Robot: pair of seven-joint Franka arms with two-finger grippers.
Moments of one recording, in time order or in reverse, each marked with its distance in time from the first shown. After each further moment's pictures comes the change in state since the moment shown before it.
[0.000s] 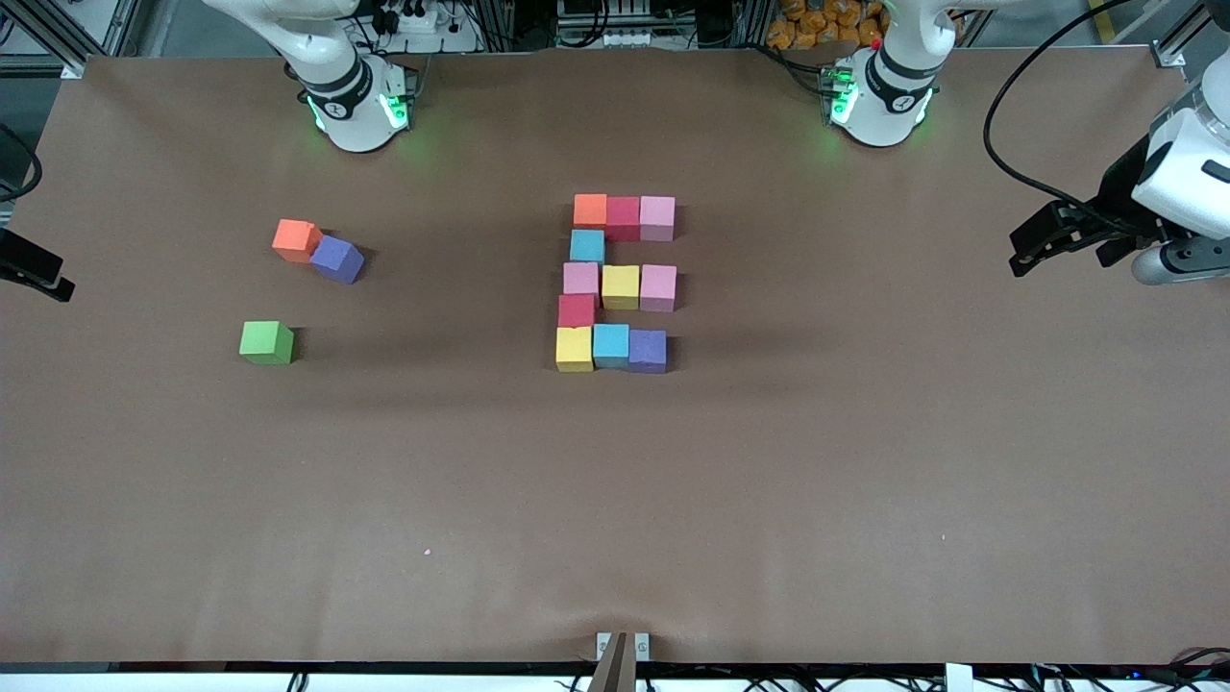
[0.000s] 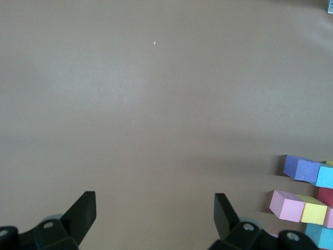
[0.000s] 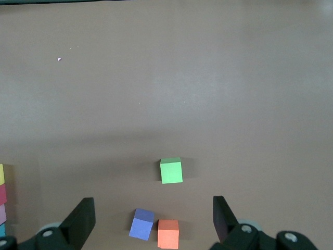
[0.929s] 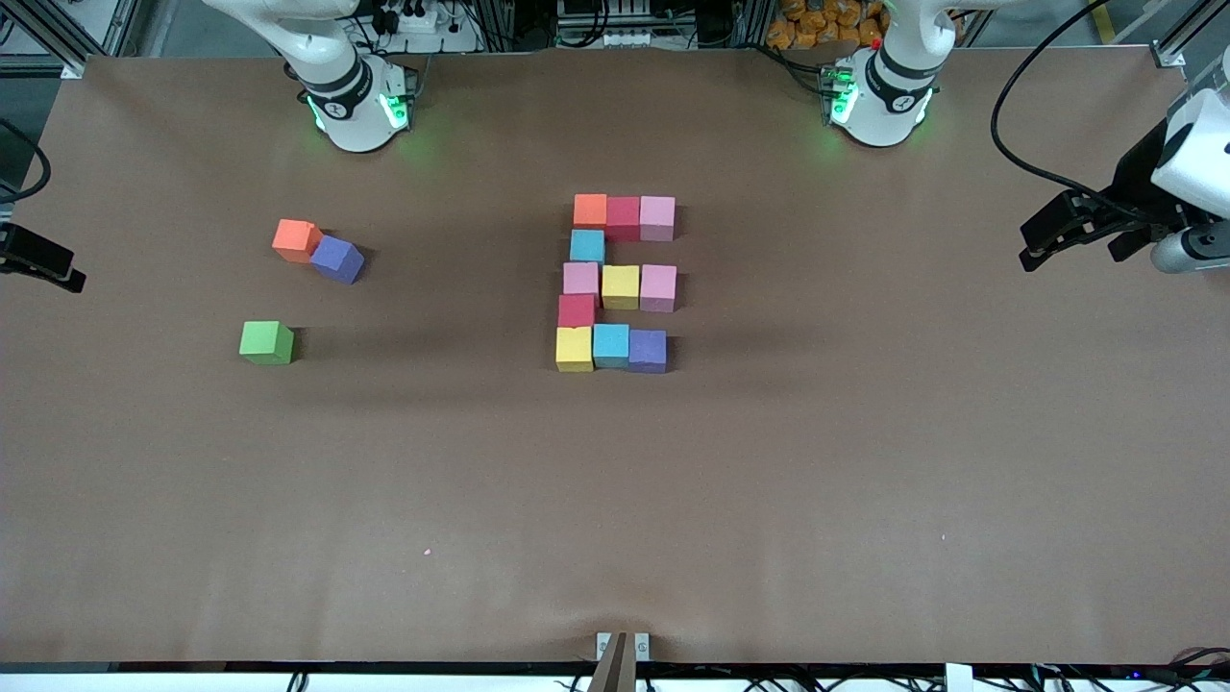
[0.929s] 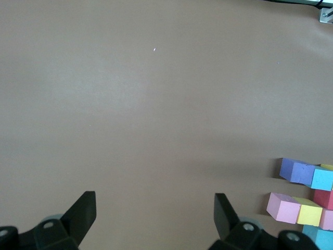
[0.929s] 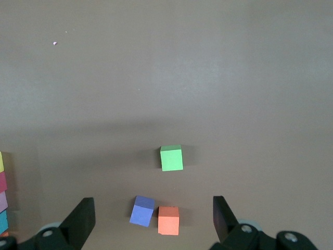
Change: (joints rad) left arm 0.001 -0.002 0.001 0.032 0.000 -0.013 0.000; right arm -0.001 0.002 -0.001 -0.005 0.000 -0.041 0.001
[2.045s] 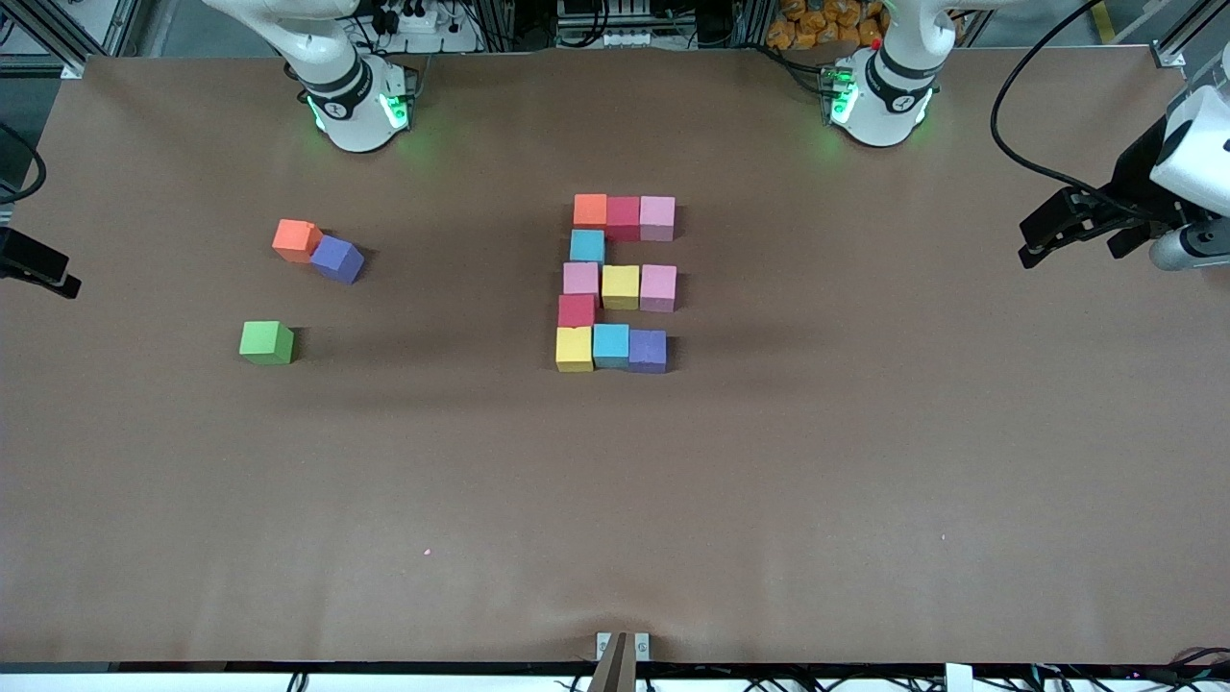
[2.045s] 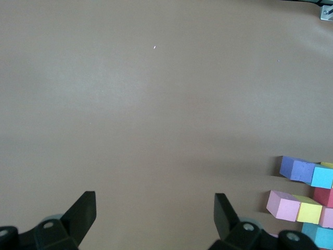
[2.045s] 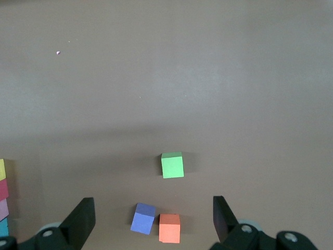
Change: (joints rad) left arm -0.001 -0.002 -0.001 0.002 0.000 -0.011 -0.002; right arm -0.001 0.000 -0.002 0.000 0.006 0.028 0.001
